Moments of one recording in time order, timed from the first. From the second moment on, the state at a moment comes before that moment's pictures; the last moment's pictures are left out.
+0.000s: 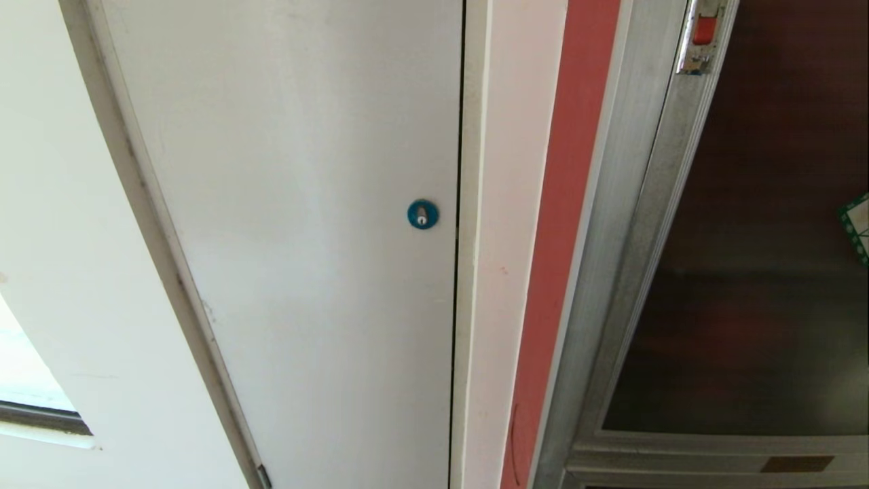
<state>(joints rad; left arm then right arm) -0.02 0.00 0.00 -0.07 -0.02 0.02 0.01 0.00 -0.02 -0.14 -0.04 0.05</state>
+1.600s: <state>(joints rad) -0.02 0.00 0.00 -0.07 -0.02 0.02 0.01 0.00 0.00 0.01 0.00 -0.01</state>
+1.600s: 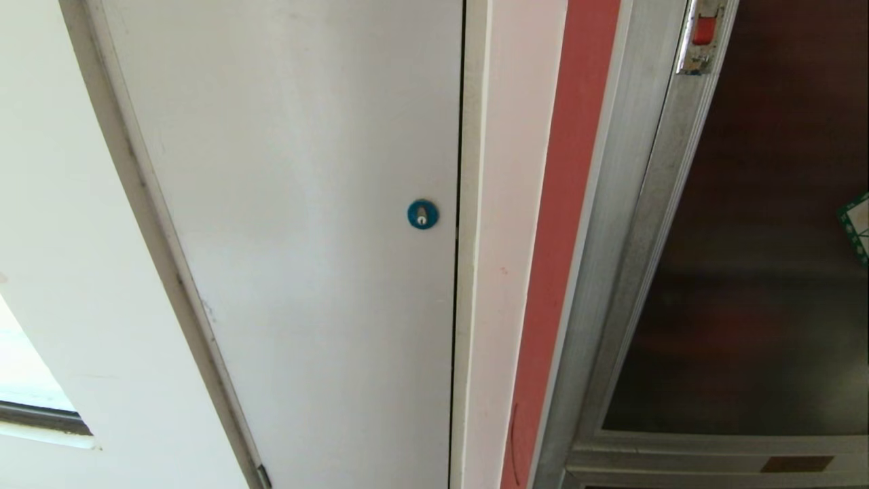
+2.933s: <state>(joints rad) -0.02 0.00 0.00 -0.07 -0.02 0.02 0.01 0.00 0.00 0.00 0.00 0.02</state>
